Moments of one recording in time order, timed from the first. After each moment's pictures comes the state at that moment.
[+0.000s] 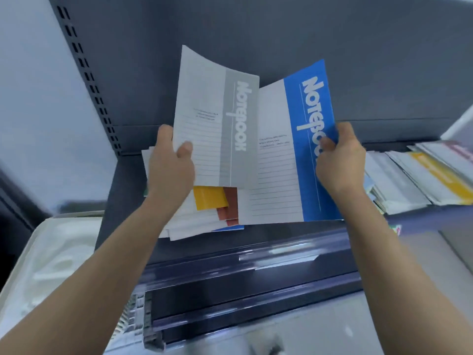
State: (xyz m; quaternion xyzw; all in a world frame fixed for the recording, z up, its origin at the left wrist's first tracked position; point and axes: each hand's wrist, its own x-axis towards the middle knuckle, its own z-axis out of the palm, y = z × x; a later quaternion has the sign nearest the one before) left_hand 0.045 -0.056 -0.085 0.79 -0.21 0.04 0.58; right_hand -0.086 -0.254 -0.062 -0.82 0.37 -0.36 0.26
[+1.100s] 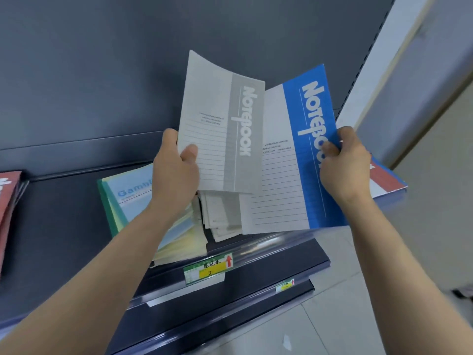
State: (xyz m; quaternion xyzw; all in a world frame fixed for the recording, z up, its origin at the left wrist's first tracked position) left_hand -0.147 -0.438 -0.079 0.78 -0.25 -0.02 0.57; right_hand -0.312 -0.604 -0.055 -0.77 0.43 -0.38 0.26
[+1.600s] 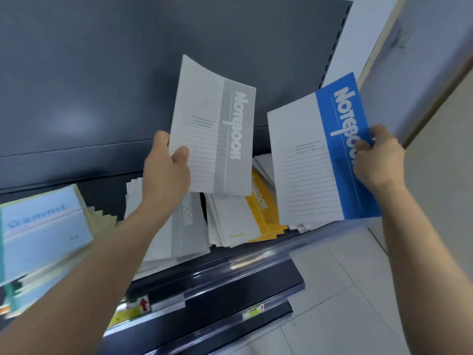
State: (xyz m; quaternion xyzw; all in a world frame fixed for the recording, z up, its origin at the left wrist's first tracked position) left_hand -0.194 -0.569 -0.074 0.78 -0.24 -0.02 0.57; right_hand -0.396 -0.788 -0.037 -0.76 0.48 -0.38 0.21
